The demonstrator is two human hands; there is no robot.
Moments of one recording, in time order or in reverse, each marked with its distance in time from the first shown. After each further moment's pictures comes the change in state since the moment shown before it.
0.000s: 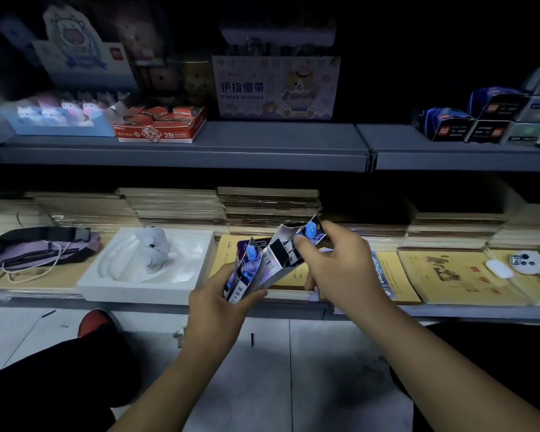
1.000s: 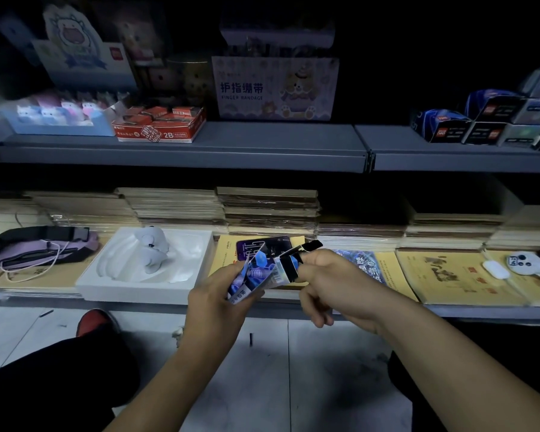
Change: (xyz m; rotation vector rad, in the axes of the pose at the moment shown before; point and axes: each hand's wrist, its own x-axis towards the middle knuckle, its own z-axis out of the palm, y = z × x) left_hand -0.001 -0.004 0.001 0.192 0.020 0.186; right_hand -0.006 -0.006 -0.013 0.241 -0.654 0.354
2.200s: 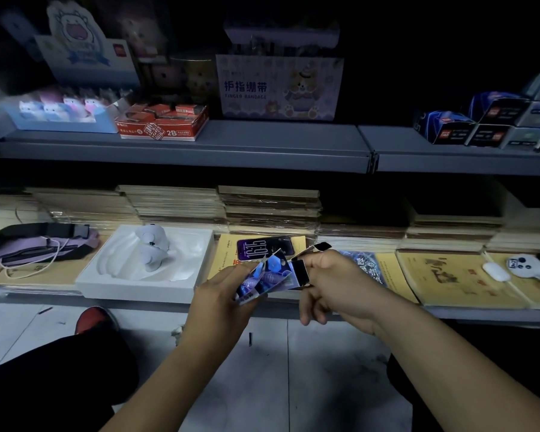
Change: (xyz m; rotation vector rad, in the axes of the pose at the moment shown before) left_hand 0.002 -0.002 -0.004 0.095 -0.095 0.064; right_hand 0.002 0.001 0.004 0.056 0.060 0.052
